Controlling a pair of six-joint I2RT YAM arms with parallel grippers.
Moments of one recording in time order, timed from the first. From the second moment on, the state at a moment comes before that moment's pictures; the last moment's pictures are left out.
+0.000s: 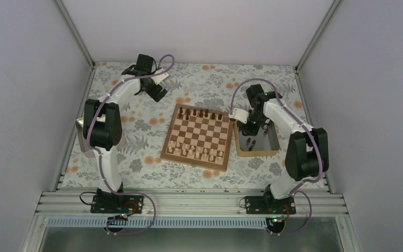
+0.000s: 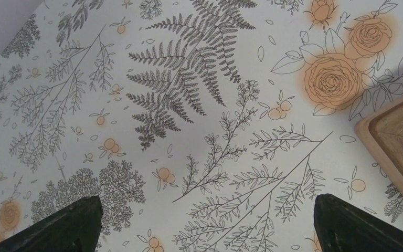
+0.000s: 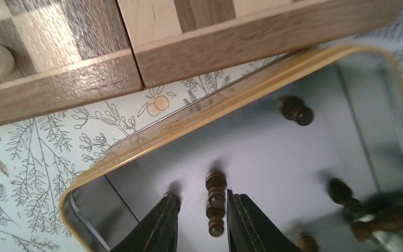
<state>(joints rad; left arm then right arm) -0.21 2.04 1.69 -0.66 0.08 0.55 0.24 1.63 1.27 -1.09 -0.12 -0.90</state>
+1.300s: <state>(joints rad) -0.21 2.04 1.68 -0.62 0.05 0.55 0.18 1.88 1.28 -0.84 -0.15 -0.93</state>
